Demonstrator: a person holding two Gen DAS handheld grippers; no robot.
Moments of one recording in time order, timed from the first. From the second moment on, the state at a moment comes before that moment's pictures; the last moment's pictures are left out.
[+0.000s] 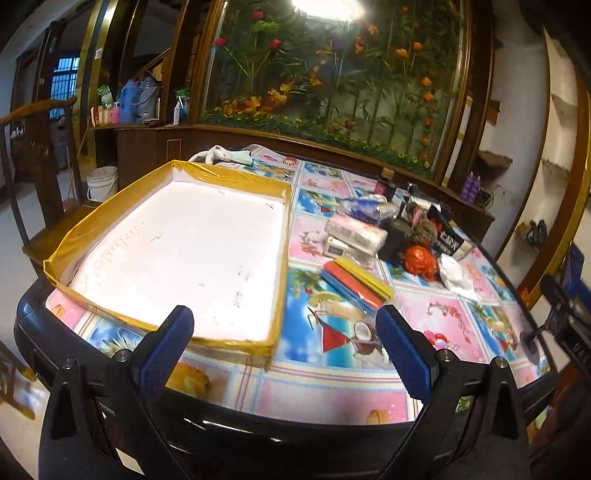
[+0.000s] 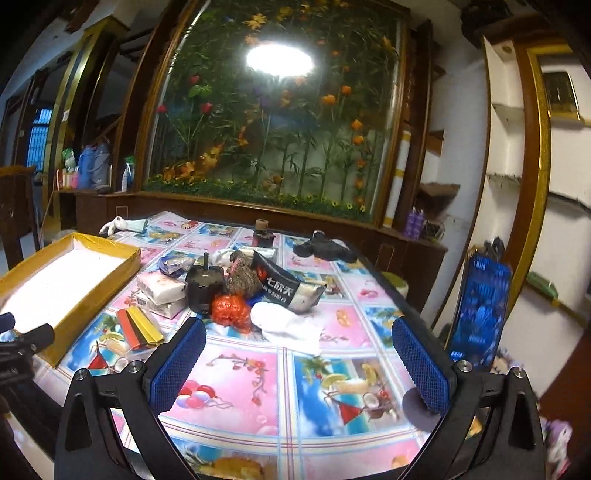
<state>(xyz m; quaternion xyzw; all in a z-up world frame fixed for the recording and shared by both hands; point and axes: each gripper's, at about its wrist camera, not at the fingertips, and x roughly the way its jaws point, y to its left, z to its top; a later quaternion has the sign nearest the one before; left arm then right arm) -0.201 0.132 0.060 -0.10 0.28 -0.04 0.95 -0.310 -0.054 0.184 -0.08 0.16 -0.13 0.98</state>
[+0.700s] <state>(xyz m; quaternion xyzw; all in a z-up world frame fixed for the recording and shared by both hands) -0.144 0.065 0.088 -0.05 0.26 -0.12 0.96 -0.244 -0.101 0.172 -0.05 0.17 -0.15 0.97</state>
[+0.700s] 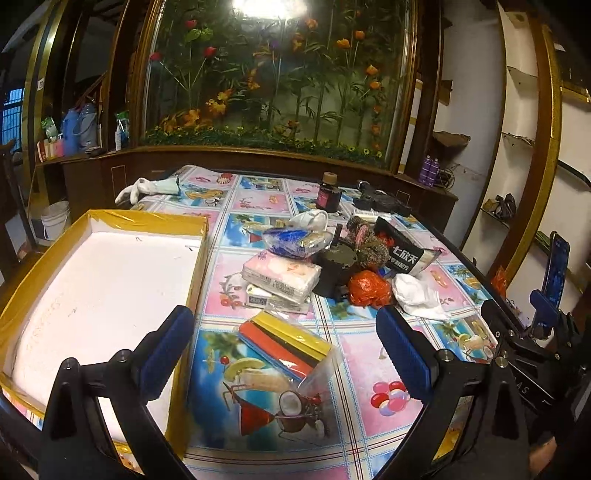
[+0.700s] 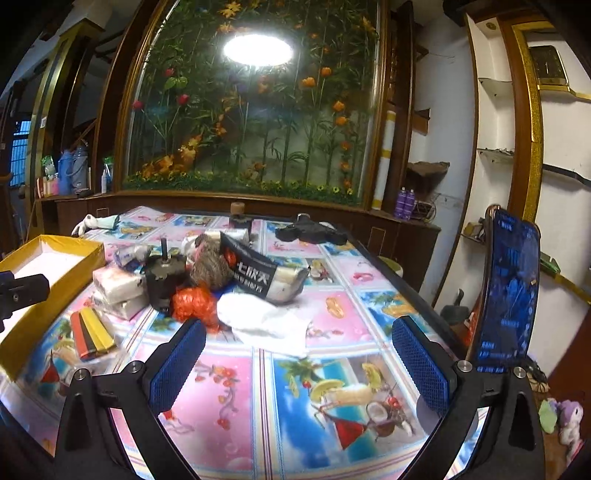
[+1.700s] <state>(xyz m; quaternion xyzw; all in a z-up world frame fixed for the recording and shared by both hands) -0.220 0.236 0.338 -0.21 0.16 -0.15 0.95 -0.350 -0.113 0.403 -0.07 0.02 -0.10 0.99</state>
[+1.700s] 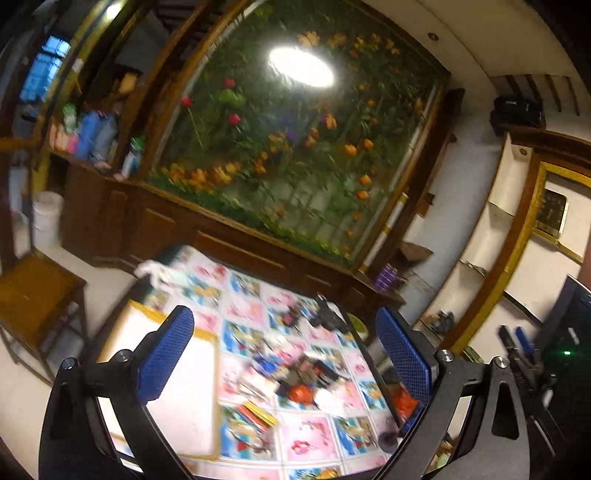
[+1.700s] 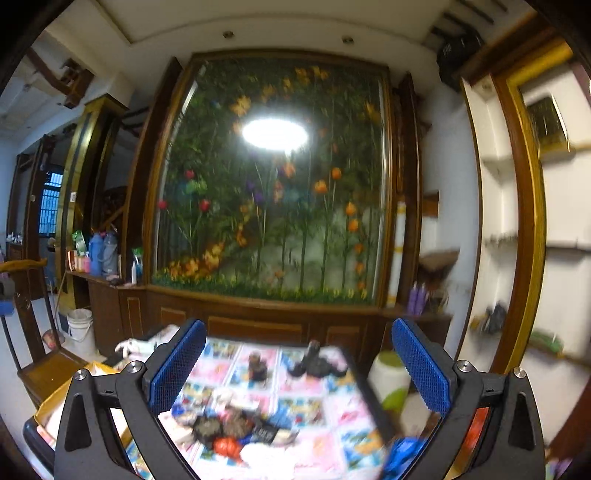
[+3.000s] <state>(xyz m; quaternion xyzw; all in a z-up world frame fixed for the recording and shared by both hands) -0.289 0.167 0.263 -0.06 0.14 -0.09 0.98 -0.375 -0.109 0.241 -0.04 0.20 -0.05 0.98</state>
